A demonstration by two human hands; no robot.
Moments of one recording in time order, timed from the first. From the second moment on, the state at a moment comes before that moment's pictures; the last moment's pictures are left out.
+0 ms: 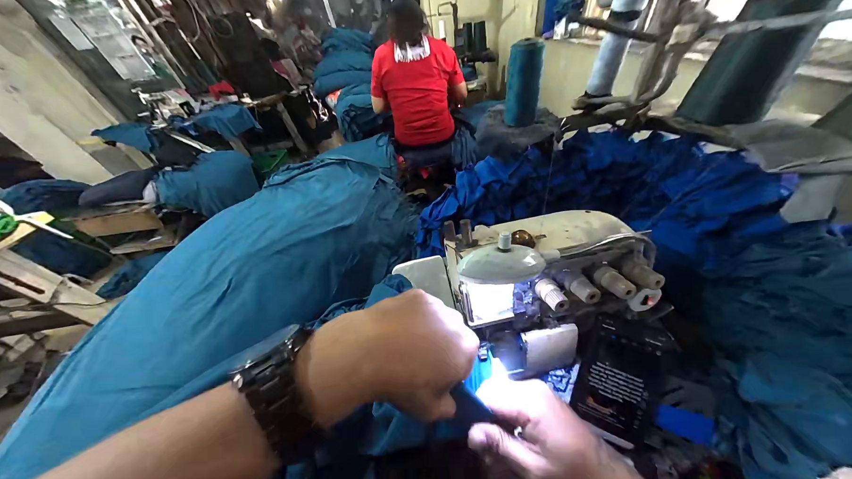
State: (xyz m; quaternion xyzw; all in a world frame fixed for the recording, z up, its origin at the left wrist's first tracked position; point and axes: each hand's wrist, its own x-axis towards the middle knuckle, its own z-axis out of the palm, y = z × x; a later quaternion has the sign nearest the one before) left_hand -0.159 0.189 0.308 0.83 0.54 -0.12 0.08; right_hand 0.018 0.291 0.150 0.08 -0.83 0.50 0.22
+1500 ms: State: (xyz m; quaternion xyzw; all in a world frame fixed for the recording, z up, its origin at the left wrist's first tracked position) left_hand -0.157 0.153 0.292 0.80 0.60 -0.04 0.05; right_hand 0.022 0.258 0.130 0.01 -0.80 0.54 0.28
